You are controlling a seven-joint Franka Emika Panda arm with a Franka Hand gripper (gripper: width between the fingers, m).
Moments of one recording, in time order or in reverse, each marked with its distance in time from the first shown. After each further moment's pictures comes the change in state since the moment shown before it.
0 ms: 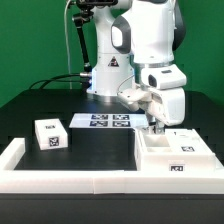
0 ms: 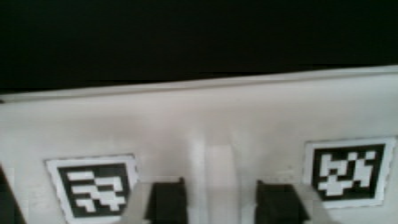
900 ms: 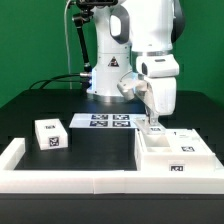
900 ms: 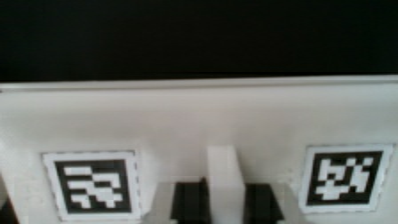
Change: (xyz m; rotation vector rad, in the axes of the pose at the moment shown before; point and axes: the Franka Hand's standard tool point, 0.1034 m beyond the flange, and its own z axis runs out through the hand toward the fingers) arm -0.013 0.003 -0.029 -0.014 -0.043 0.187
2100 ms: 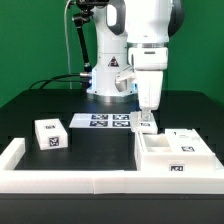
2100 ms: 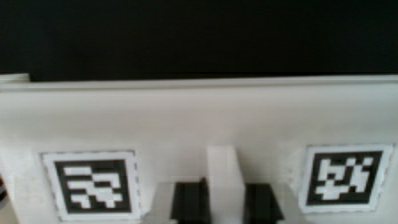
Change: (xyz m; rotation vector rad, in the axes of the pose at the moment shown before) arm -0.015 0.020 -0.012 0.007 -0.026 0.180
